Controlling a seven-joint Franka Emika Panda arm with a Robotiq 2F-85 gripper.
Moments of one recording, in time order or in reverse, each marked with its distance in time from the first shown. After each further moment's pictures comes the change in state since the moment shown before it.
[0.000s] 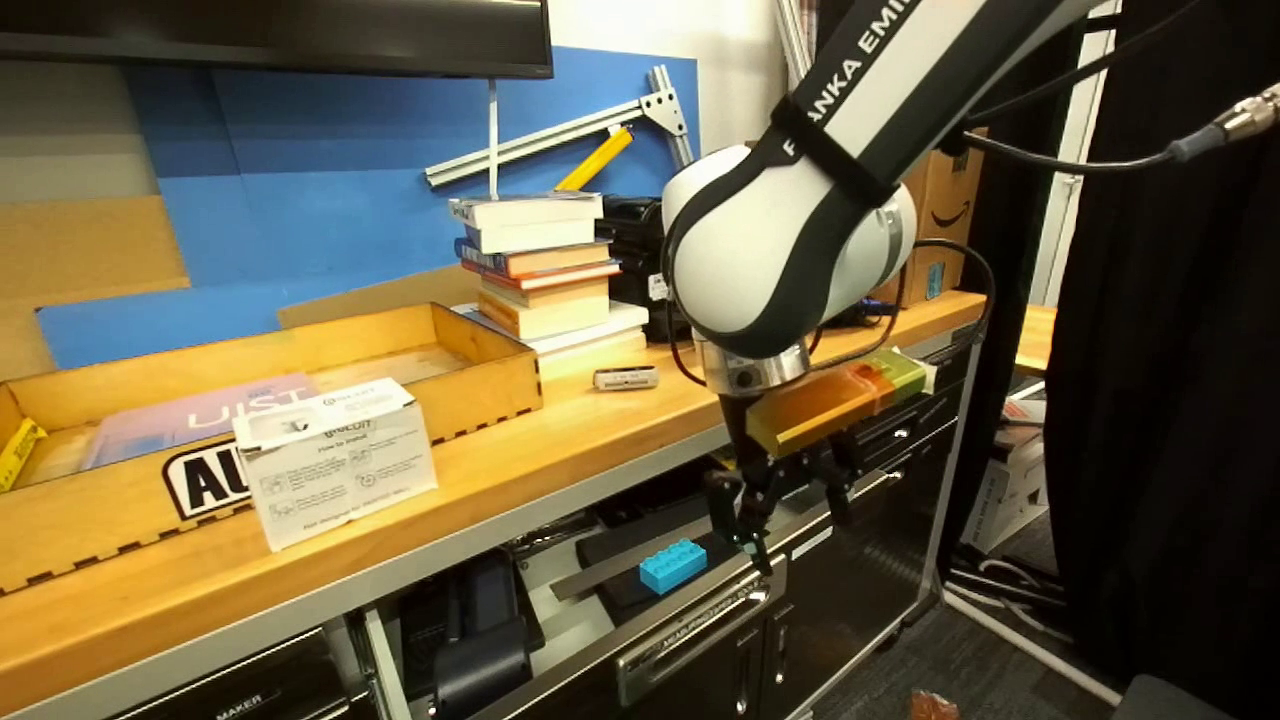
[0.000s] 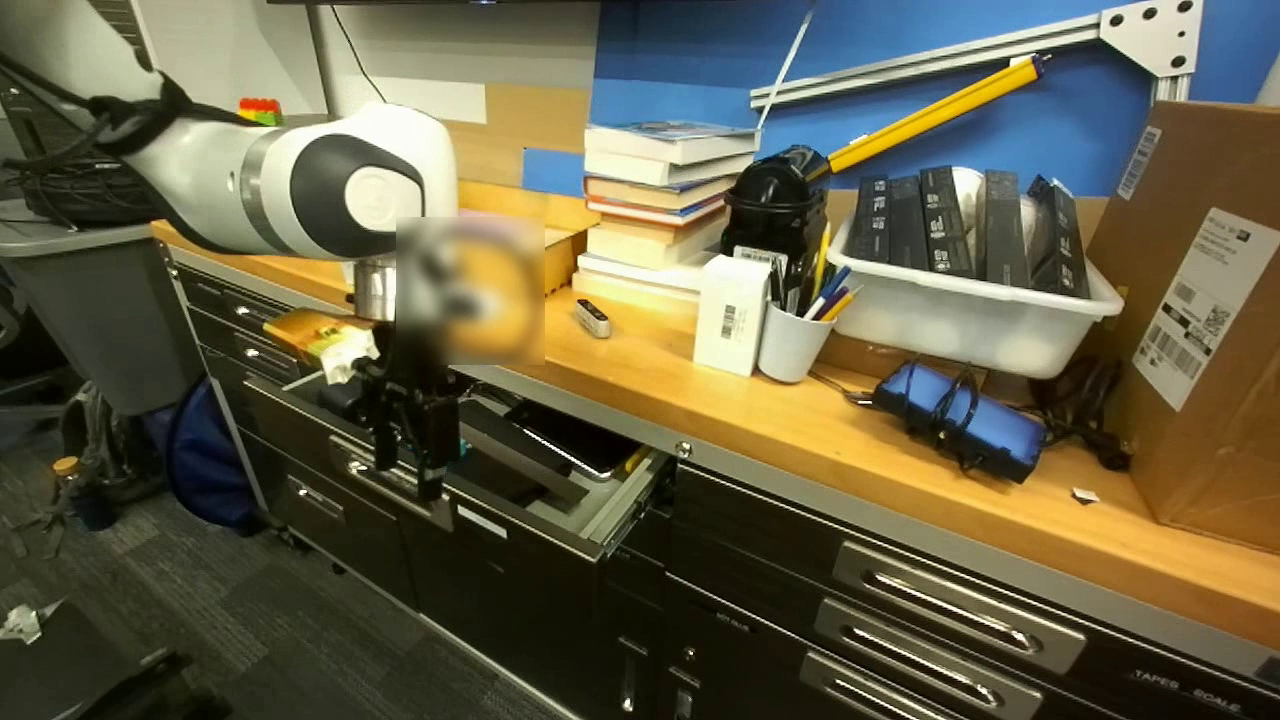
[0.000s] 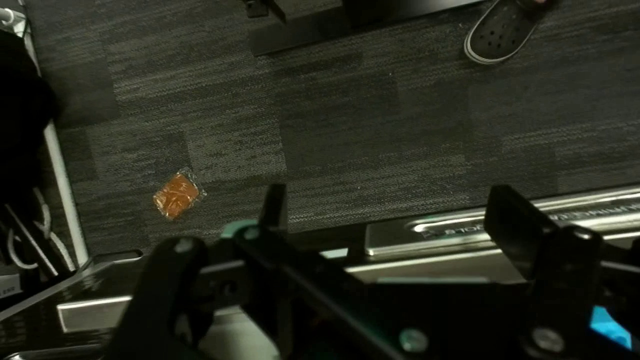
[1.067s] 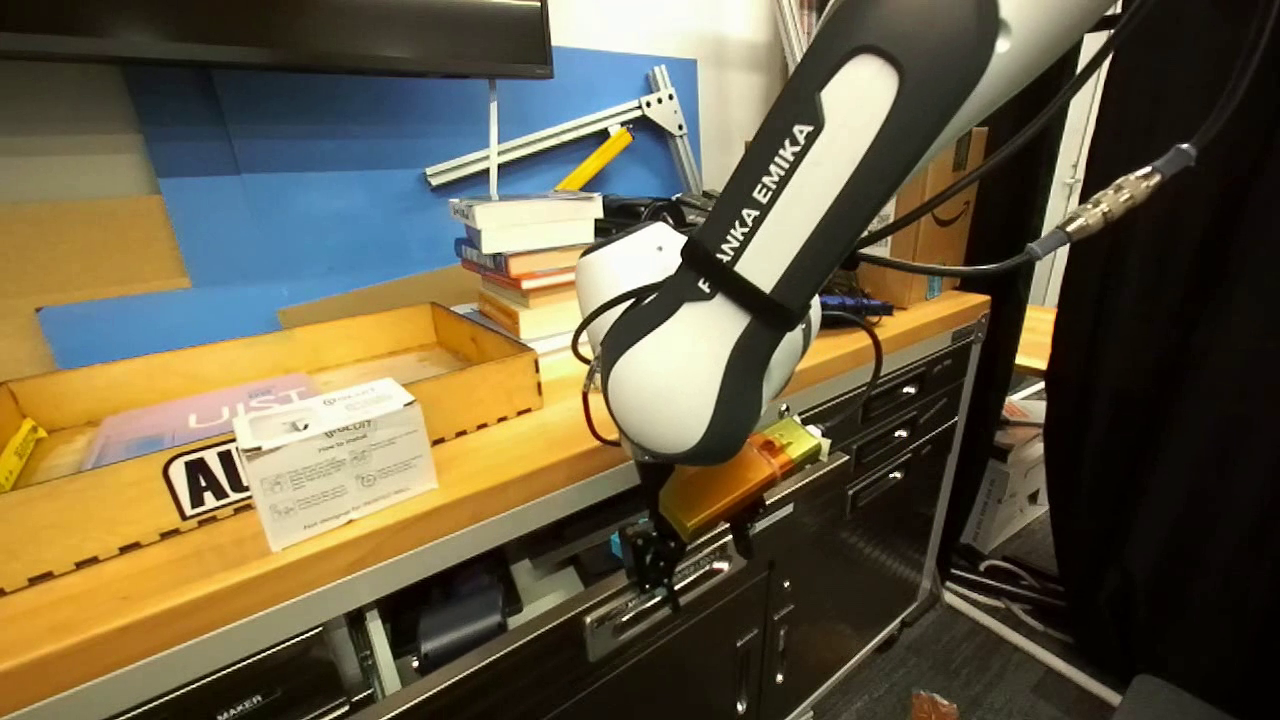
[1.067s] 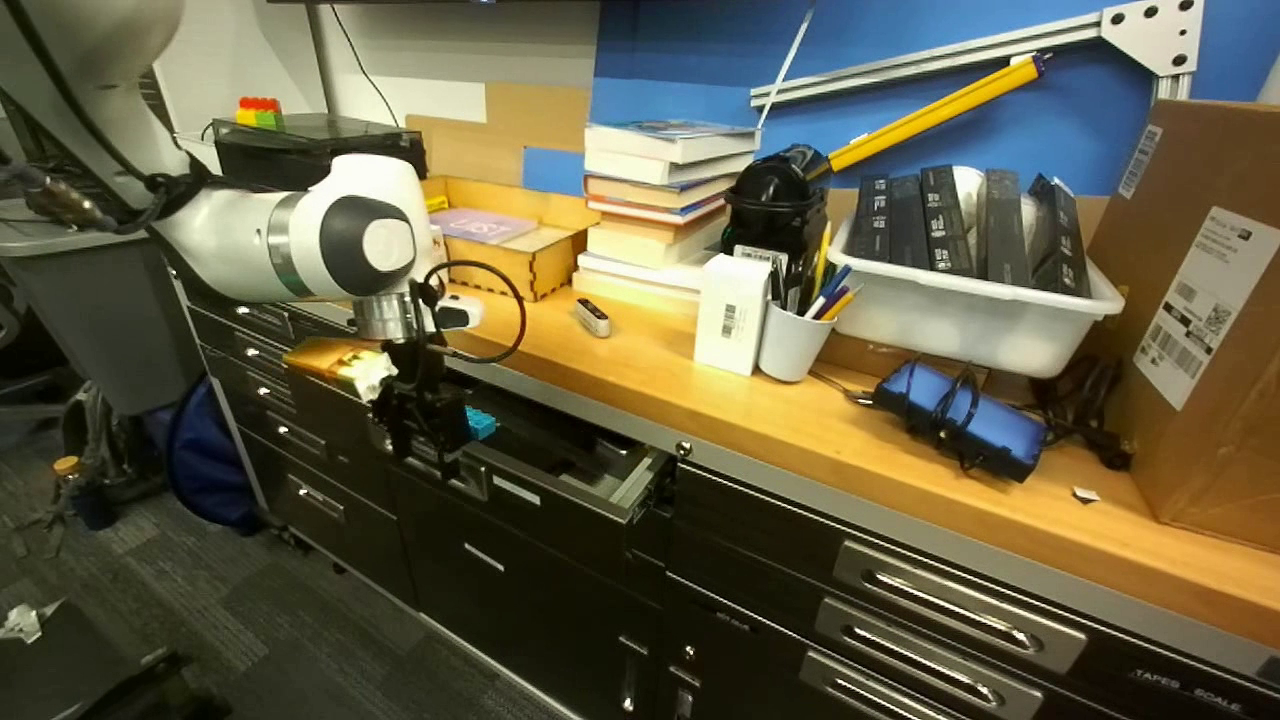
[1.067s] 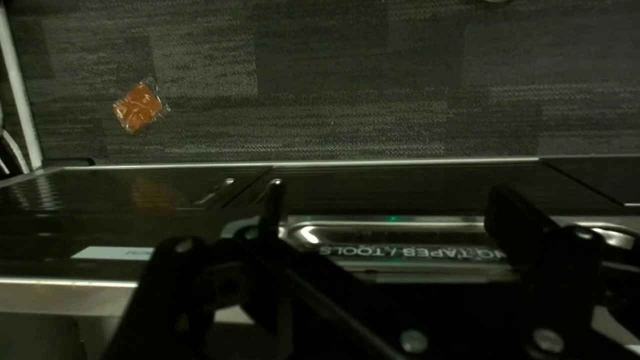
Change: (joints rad) arm 0.093 0.204 0.024 0.100 -0.112 0.226 0.084
